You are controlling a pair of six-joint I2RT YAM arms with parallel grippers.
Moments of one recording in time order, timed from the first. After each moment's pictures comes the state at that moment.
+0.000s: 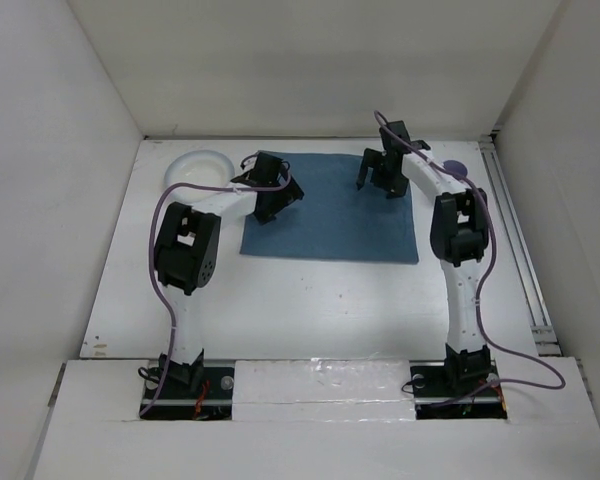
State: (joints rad) left arm -0.40 2.06 1.47 -0.32 -0.05 -0.93; right arm 0.21 2.36 2.02 -0.72 0.01 0.46
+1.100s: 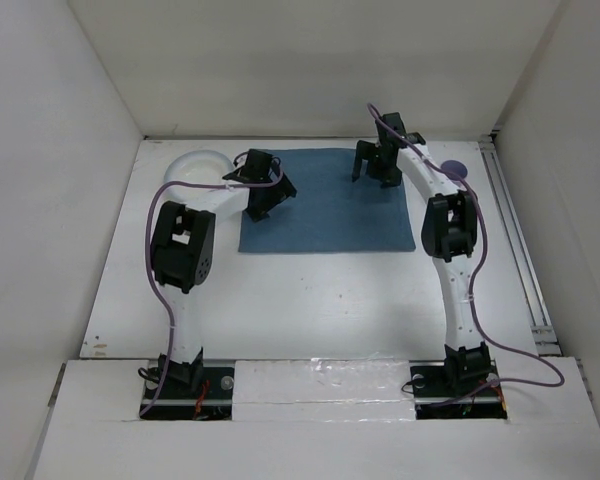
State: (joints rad) left arm -0.35 2.06 1.48 -0.32 -0.01 -0.89; right arm 0.22 2.52 2.33 -0.82 -0.04 0.37
